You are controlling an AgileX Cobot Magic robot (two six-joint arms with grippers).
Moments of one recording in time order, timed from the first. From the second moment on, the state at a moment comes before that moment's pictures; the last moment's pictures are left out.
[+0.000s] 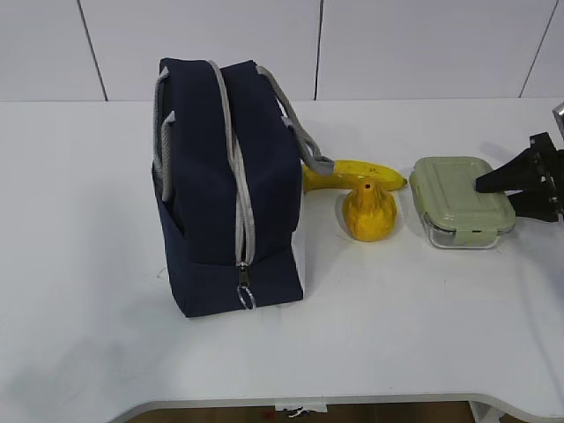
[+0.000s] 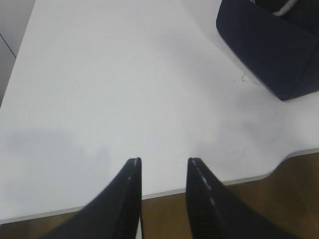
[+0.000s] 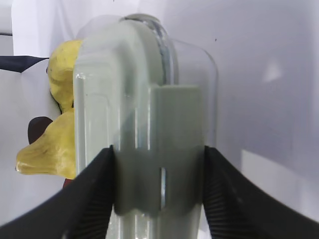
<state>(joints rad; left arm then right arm) -0.05 0.01 -0.52 -0.04 1.11 0.07 -0.45 2.20 -1.42 1.11 1.18 -0.89</state>
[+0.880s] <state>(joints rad) -0.05 0.18 -0.62 -0.07 1.12 0.07 -0.45 2.07 -1.42 1.06 1.16 -0.73</state>
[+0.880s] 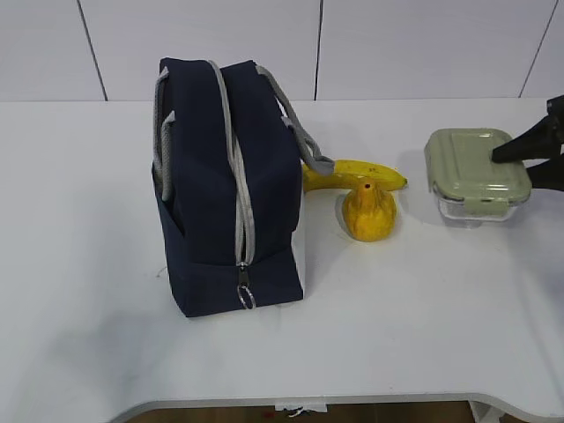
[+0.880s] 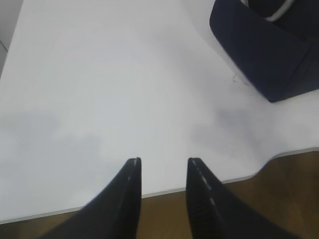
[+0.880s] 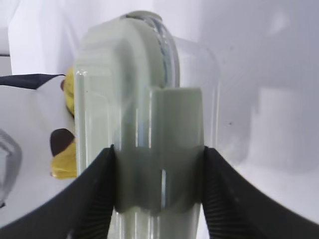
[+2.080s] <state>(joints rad) -0.05 1.21 -0.98 -0.86 0.95 0.30 -0.21 1.83 -1.45 1.30 1.17 -0.70</state>
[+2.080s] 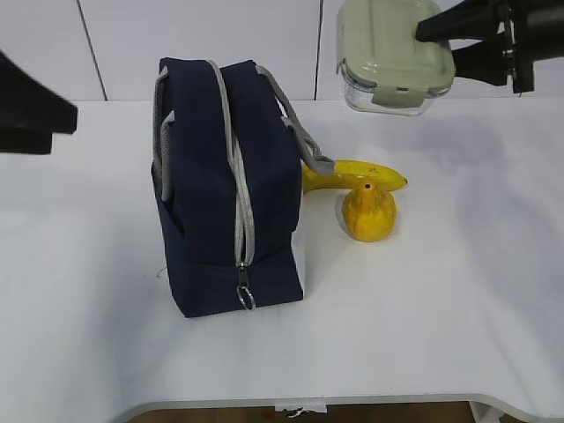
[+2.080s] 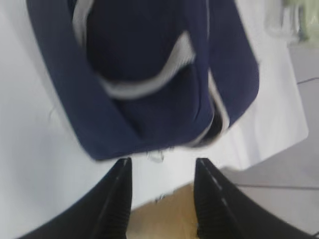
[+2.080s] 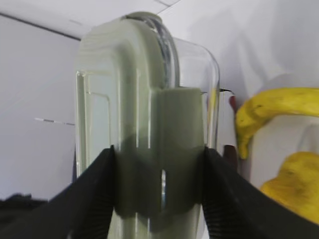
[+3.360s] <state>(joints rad) -0.22 1.66 -1.25 -0.94 0.87 0.44 0.00 1.83 -1.55 1.31 1.19 -0.65</state>
